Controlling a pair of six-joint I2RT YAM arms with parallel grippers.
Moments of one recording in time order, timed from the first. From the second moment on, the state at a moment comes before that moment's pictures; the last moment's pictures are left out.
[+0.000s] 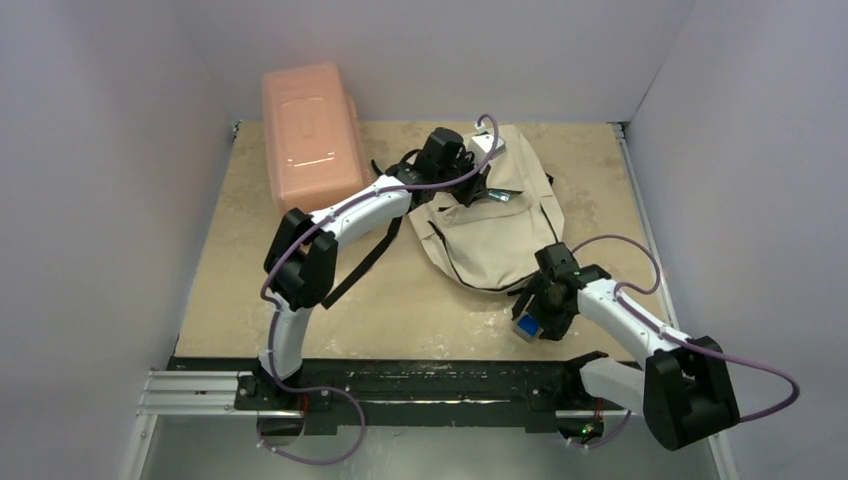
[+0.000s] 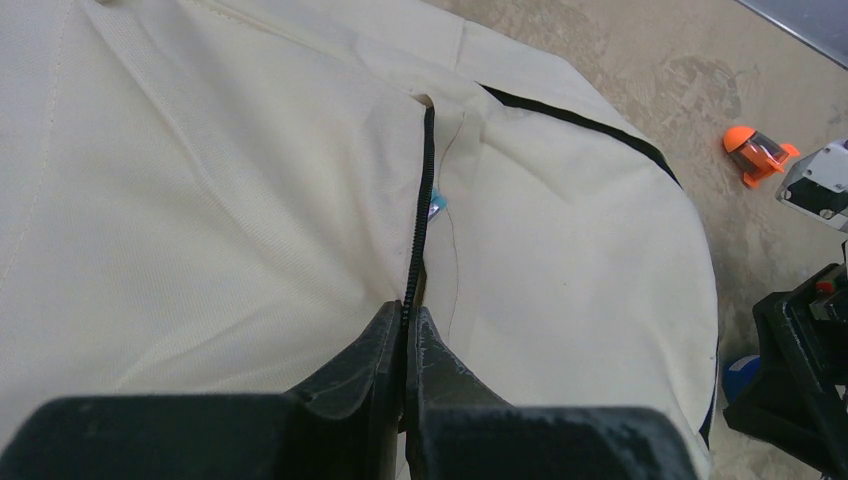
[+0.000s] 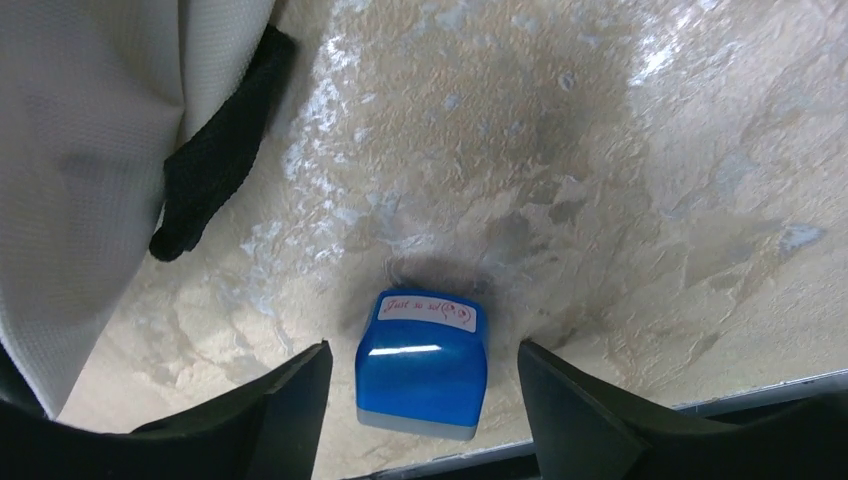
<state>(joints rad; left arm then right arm) -0.71 2.08 1.77 -0.21 0.36 0.04 0.31 1.10 0.53 -0.78 0.01 0.94</state>
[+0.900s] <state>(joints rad) -0.71 2.08 1.79 -0.26 0.38 -0.02 0.26 1.34 1.07 -0.52 -0.03 0.78</state>
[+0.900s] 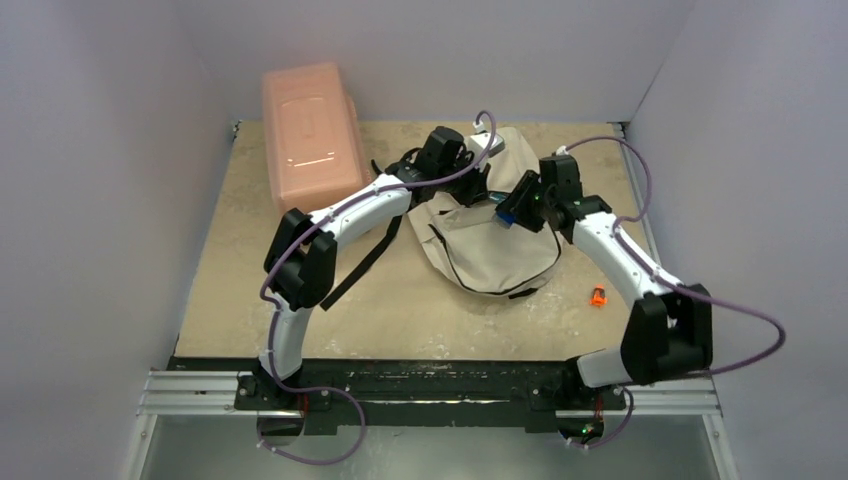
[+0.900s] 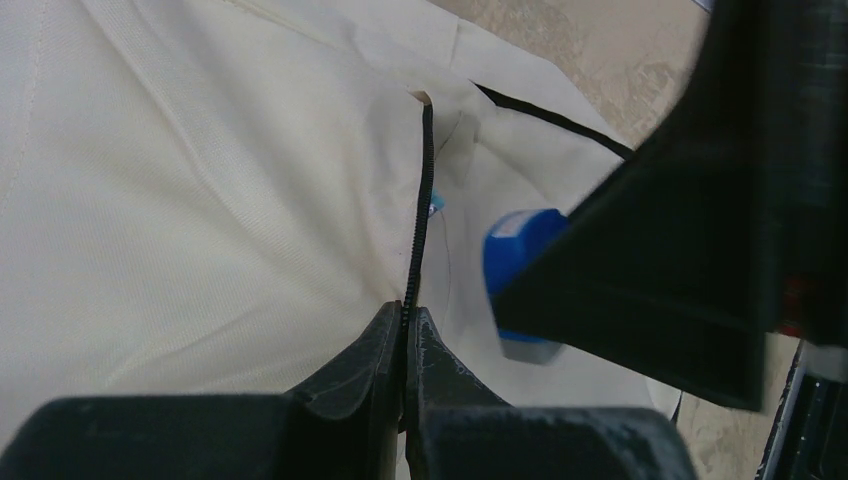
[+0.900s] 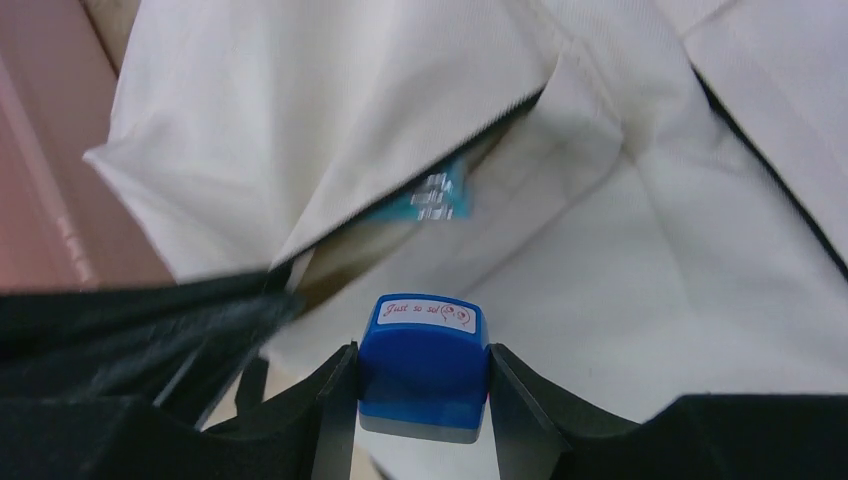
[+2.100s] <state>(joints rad) -0.64 2.11 1.77 -0.16 0.40 -0.45 0.26 1.69 0.80 0.59 0.06 0.60</state>
